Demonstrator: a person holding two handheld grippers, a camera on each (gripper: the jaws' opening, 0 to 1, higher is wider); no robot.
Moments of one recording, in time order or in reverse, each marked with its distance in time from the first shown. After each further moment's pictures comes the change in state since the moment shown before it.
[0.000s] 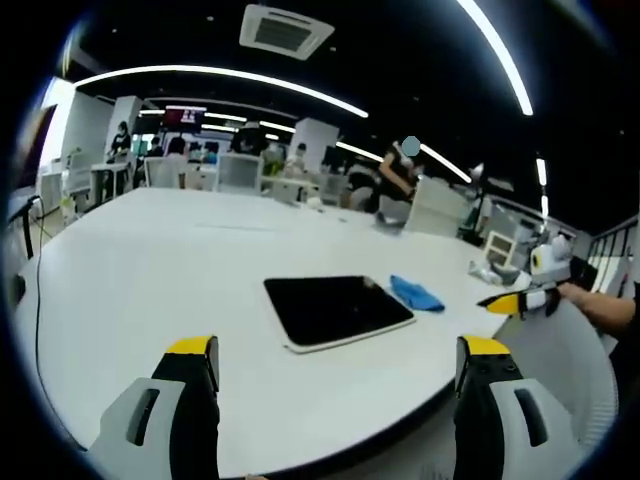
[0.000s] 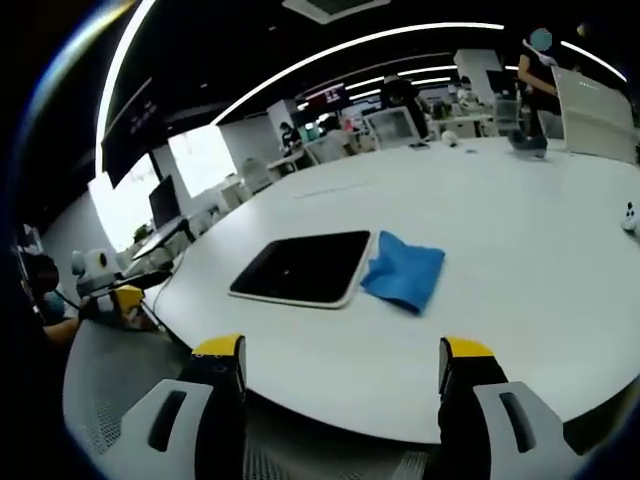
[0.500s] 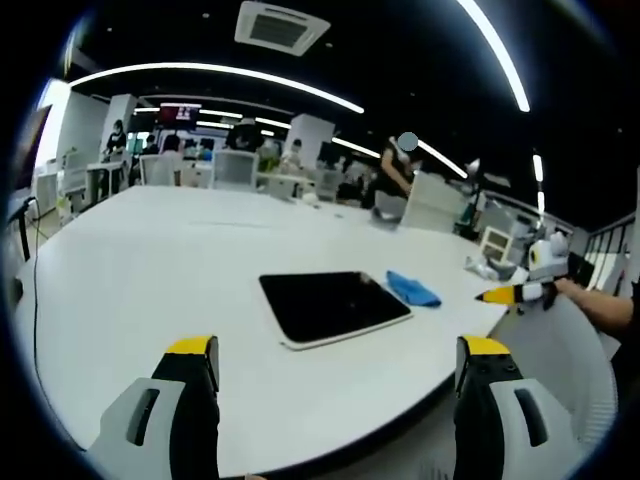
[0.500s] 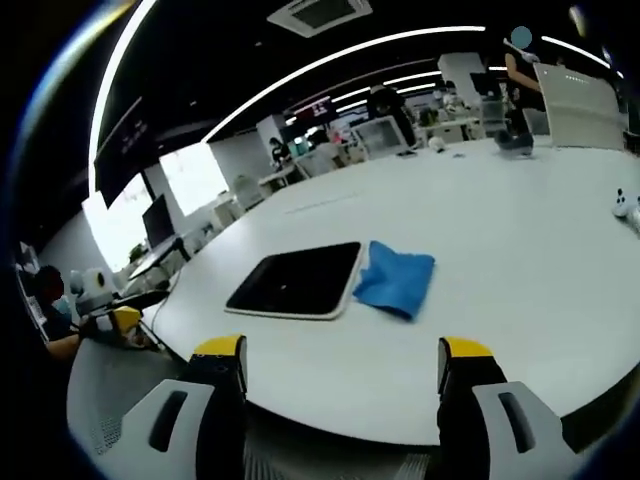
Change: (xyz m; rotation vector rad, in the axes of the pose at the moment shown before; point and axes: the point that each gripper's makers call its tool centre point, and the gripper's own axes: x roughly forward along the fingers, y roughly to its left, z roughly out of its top) left arm 0.002 -0.002 -0.003 0.006 0.018 -0.014; right arm -0.002 -0.007 0.003 0.051 -0.029 -0.022
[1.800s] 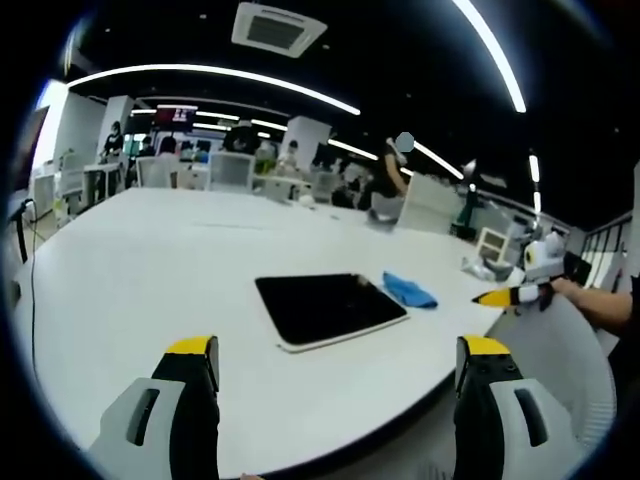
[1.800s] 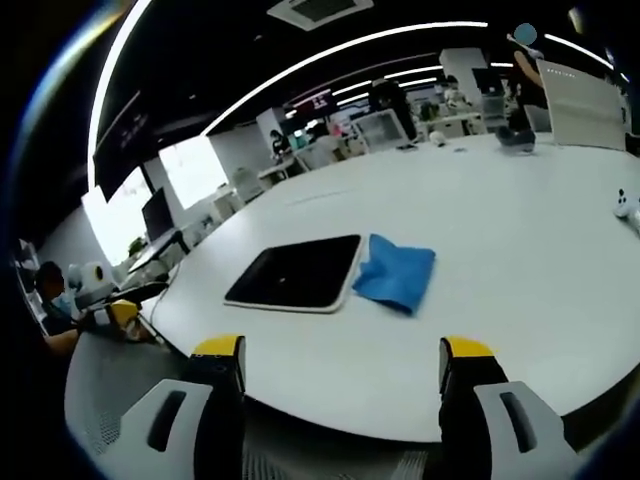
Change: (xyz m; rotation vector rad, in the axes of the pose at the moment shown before) left arm 0.000 -0.004 0.001 0.008 -0.006 -0.021; right arm 0.000 0.000 -0.001 -0.045 0.009 -0.008
